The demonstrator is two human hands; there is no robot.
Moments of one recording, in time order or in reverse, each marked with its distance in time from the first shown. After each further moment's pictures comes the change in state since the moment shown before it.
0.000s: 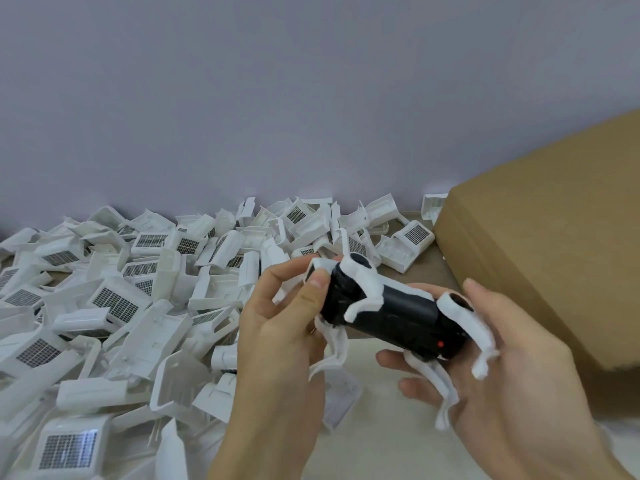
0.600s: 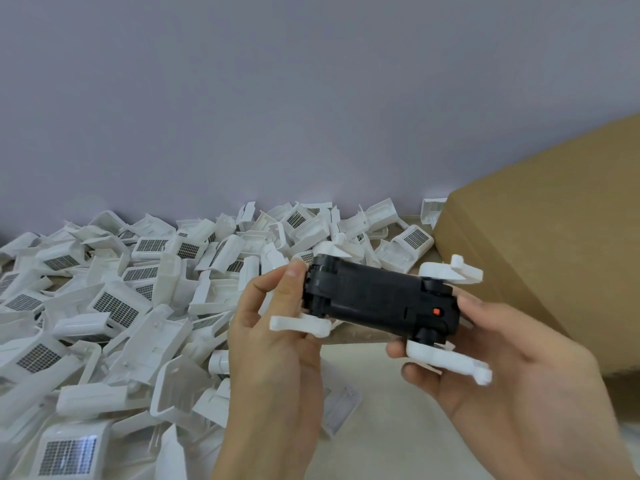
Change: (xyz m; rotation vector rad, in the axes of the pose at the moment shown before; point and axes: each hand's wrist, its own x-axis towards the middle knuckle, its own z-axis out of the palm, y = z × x) left_hand 0.006 -0.006 -0.002 -0.103 0.126 0.063; right_hand 0.002 -0.018 0.011 0.094 -0.201 -0.013
